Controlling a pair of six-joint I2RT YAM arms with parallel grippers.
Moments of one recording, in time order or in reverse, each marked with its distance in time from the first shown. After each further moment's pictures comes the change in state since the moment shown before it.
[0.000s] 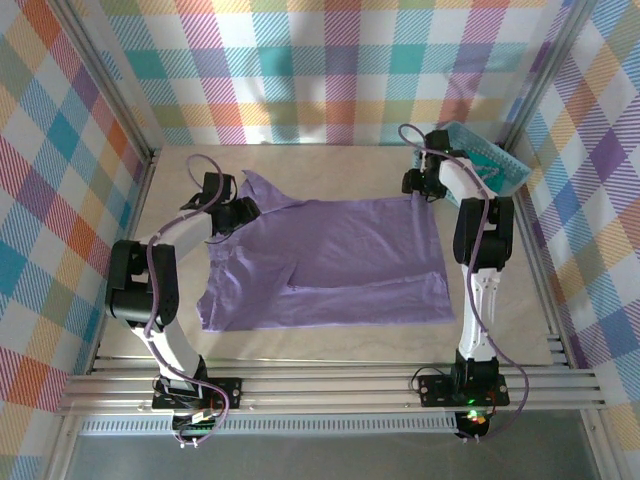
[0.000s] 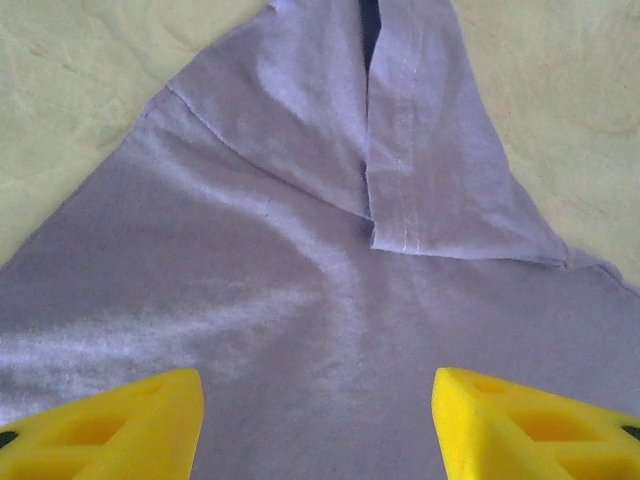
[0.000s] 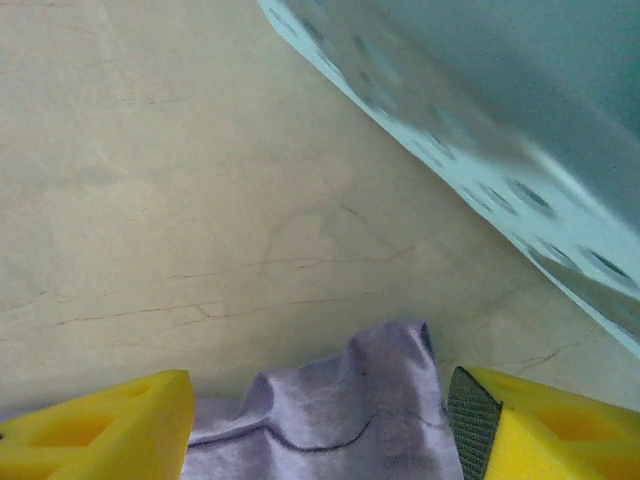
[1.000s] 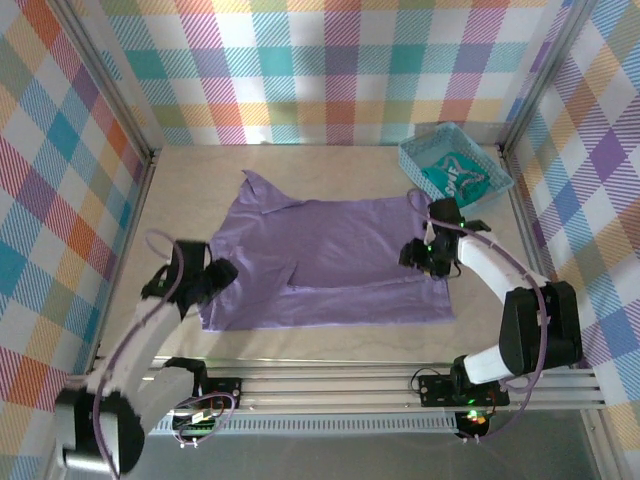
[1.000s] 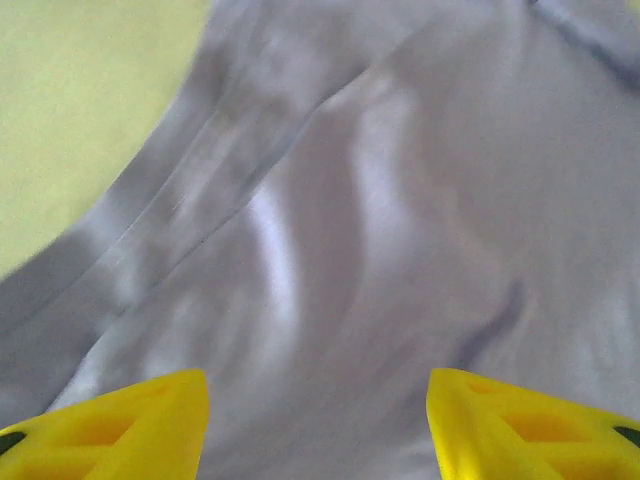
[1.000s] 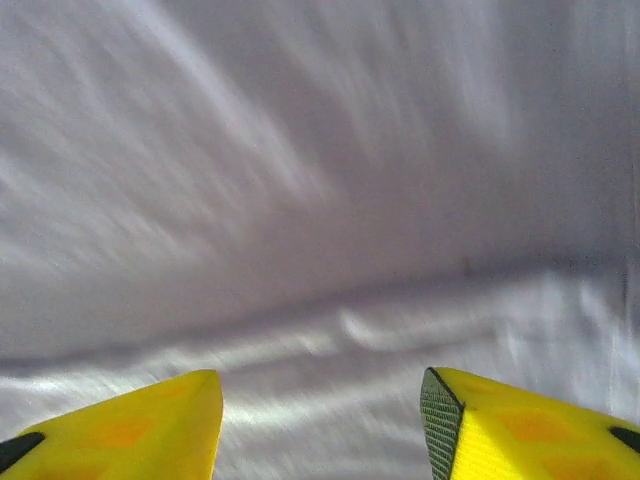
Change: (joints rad) left arm 0.000 -0.701 -0.494 -0.258 -0.015 -0.192; right arm 0.126 -0.898 -1.020 0.065 -0.171 0.270
